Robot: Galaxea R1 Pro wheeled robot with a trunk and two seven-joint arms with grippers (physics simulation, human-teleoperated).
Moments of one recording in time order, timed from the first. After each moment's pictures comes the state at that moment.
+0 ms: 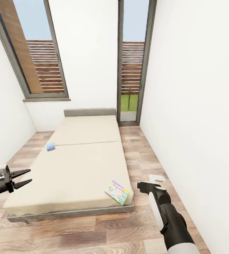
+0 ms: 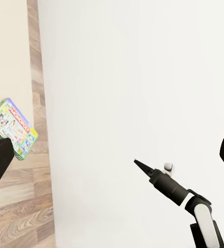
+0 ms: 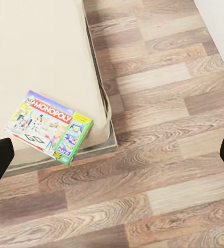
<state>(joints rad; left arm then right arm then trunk) -0.96 0.69 0.18 -0.03 0.15 0.68 -1.57 -0.45 0.17 -0.03 -1.19 -0.05 0.67 -0.22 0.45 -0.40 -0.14</state>
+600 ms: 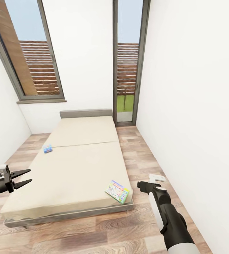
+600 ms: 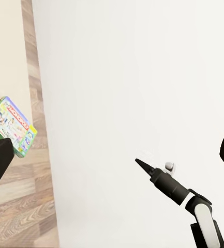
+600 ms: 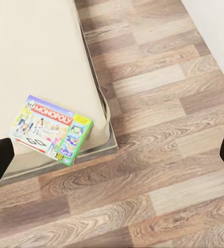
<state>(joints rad) -0.96 0.69 0.18 -0.03 0.15 0.68 -1.57 -0.45 0.17 -0.03 -1.19 -0.05 0.64 -0.22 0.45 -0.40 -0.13</state>
